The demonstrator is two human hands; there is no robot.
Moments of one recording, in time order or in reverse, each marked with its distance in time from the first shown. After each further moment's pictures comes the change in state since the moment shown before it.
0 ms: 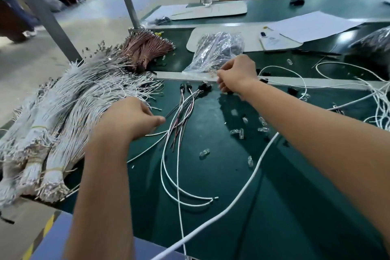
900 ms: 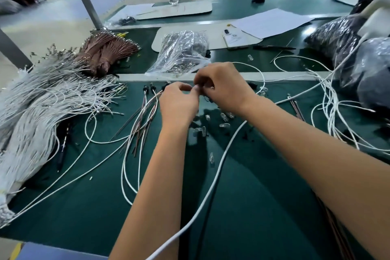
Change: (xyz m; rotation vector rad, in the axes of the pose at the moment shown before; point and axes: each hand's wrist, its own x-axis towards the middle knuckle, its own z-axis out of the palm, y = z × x) left_hand 0.020 0.140 0.109 -0.760 0.148 0.139; right_hand -0.046 0.042 -0.059 -0.428 -0.021 -0.673
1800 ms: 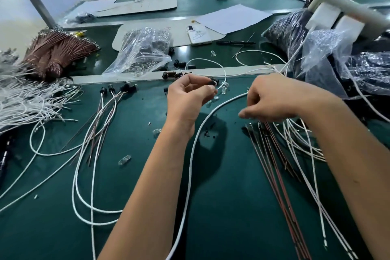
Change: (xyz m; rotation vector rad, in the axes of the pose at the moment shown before) left_hand -0.044 0.029 0.078 -0.654 -0.322 0.017; right_hand -0.102 0.045 -0.121 -0.278 -0.545 0.600
